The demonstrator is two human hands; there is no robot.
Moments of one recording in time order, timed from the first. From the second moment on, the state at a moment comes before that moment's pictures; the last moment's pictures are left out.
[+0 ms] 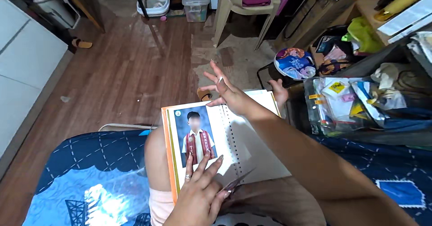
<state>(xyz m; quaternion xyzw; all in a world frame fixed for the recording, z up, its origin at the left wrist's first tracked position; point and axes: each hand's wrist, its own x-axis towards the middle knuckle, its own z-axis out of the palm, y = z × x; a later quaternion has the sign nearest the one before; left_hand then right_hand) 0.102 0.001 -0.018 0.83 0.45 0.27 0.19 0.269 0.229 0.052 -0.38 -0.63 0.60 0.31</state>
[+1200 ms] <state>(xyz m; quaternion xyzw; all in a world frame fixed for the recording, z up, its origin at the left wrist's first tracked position) 0.102 0.000 -0.018 0.84 0.44 0.27 0.16 0.271 0.233 0.043 -0.41 -0.59 0.61 0.33</state>
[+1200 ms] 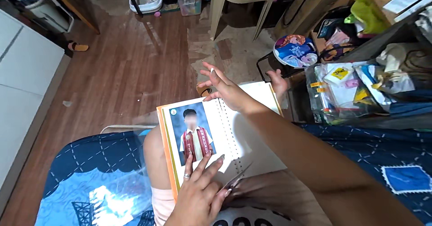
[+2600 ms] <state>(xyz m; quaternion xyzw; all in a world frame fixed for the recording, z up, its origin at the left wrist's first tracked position) 0.078 -0.022 0.017 0.80 0.50 0.25 0.22 0.244 0.212 0.037 -0.47 -0.52 0.64 0.32</state>
